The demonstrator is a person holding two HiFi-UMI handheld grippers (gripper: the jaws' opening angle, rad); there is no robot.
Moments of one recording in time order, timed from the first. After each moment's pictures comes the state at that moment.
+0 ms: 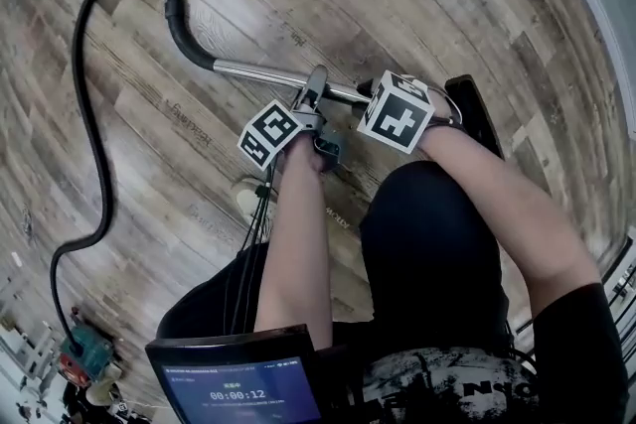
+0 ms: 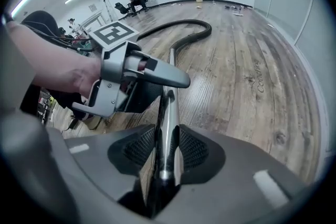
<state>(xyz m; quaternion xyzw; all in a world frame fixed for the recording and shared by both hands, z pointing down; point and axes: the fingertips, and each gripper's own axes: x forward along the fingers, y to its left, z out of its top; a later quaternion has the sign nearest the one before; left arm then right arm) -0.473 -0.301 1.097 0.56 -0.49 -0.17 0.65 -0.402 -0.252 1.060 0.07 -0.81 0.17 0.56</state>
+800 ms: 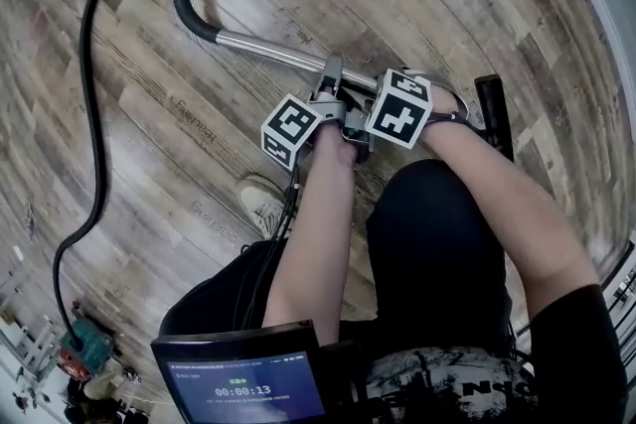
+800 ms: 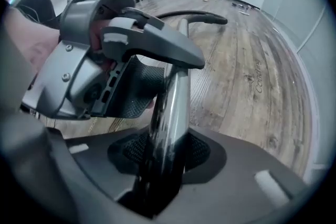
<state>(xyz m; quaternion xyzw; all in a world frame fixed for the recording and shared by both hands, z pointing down) -0.447 -0.323 1.063 0.48 -0.49 -0.29 0.67 -0.386 -0.260 1.082 0.06 -0.78 0.12 0.61</state>
